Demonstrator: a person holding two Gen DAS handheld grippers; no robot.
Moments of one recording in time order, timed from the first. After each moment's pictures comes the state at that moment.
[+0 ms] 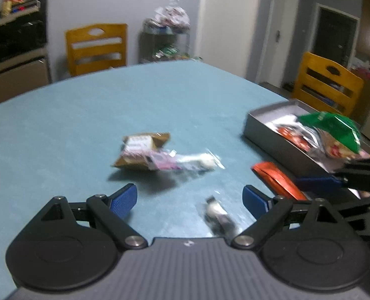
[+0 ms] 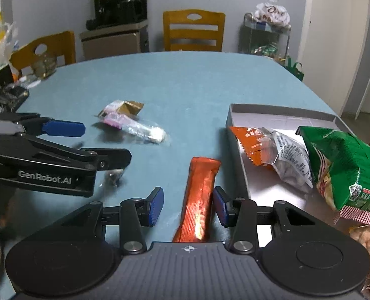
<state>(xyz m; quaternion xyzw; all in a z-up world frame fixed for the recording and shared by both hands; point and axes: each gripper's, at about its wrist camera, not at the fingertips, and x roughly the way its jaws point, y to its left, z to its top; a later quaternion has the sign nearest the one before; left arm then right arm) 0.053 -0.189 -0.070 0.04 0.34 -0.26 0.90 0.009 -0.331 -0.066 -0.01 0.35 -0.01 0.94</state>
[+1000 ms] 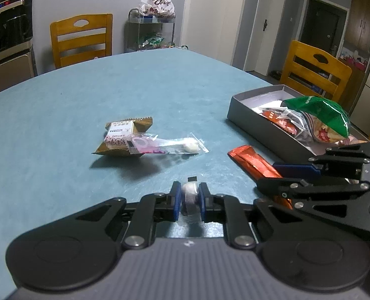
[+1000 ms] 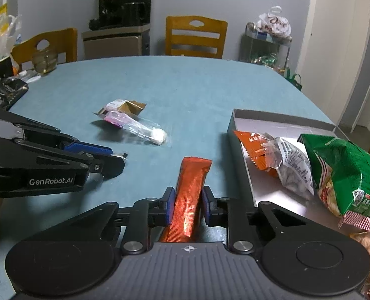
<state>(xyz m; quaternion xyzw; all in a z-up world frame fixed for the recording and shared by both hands) 0.049 -0.195 -0.077 0.05 0.35 -0.28 0.89 0.010 -0.325 -0.074 -0.03 0.33 -0.01 0.94</state>
